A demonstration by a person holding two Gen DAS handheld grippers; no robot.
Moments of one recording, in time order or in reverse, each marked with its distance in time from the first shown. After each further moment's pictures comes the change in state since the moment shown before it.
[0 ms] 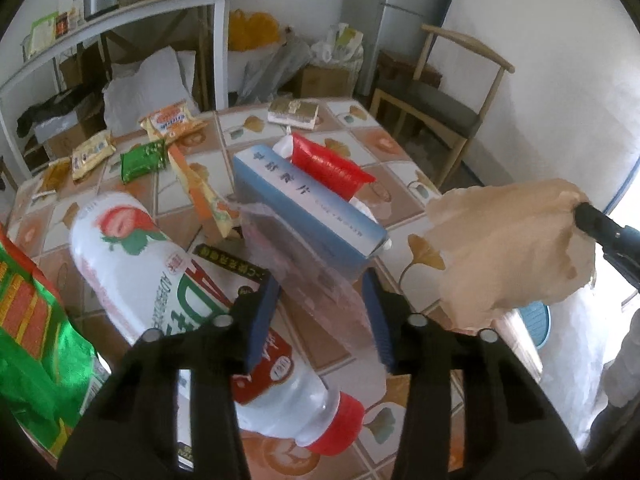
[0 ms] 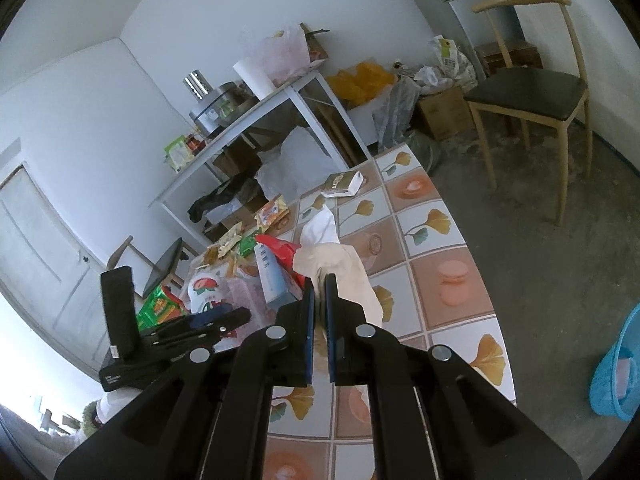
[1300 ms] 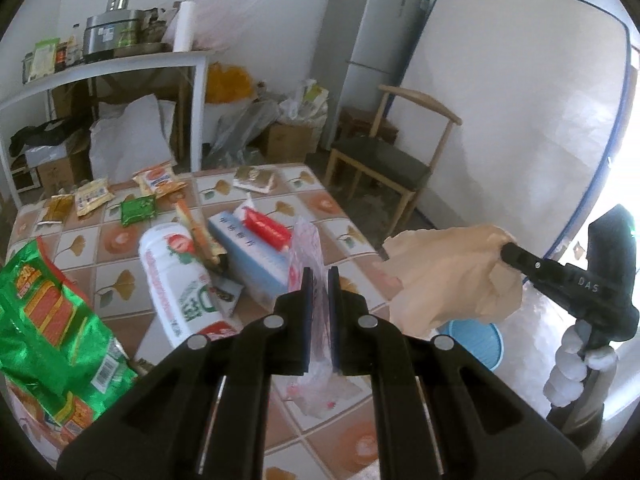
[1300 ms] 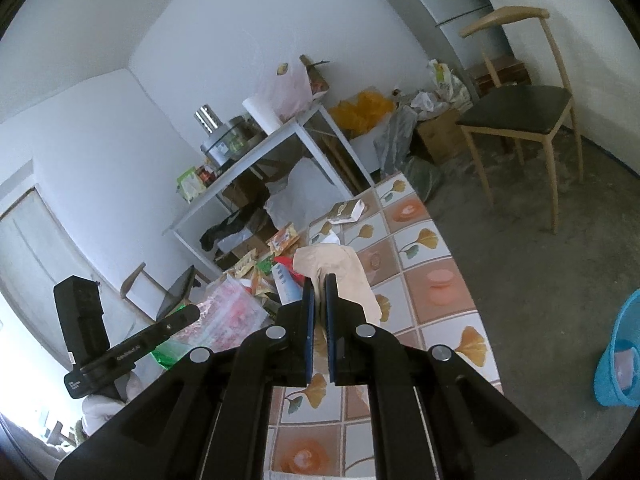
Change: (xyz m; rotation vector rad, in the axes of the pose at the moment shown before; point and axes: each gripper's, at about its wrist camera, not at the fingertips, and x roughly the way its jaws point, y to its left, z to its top) left arm -0.116 -0.039 -0.011 0.011 -0.213 -0.139; right arm -0.070 -0.003 -0.011 0.039 -0.127 0.023
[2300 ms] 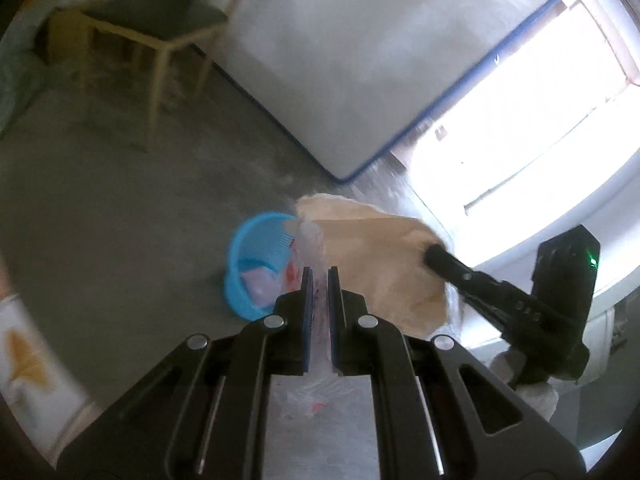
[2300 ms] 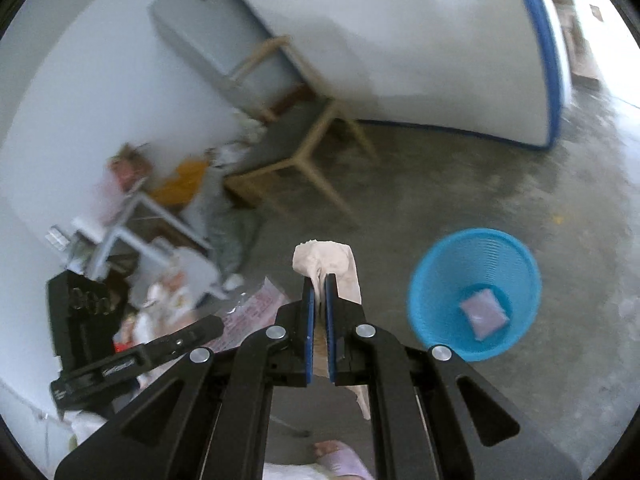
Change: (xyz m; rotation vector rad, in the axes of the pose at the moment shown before) left arm 0.269 -0.326 -0.061 0.114 0.536 -0.612; right arm -0.179 -0.268 -0.022 0.440 -0.155 -0.523
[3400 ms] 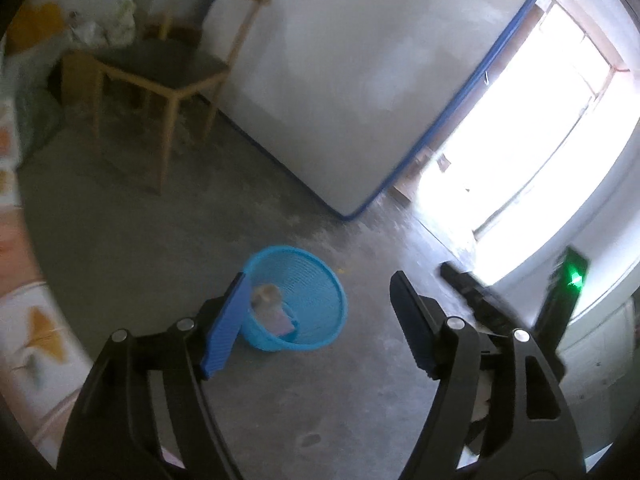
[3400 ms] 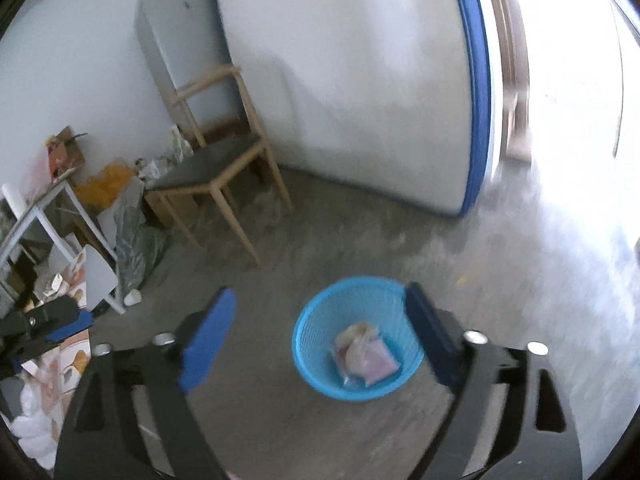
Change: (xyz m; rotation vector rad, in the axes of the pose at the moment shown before) left arm -0.072 -0.024 -0.052 0.079 -0.228 0.087; right arm -0.055 0.009 -0.032 -0.273 -0.300 -0.325
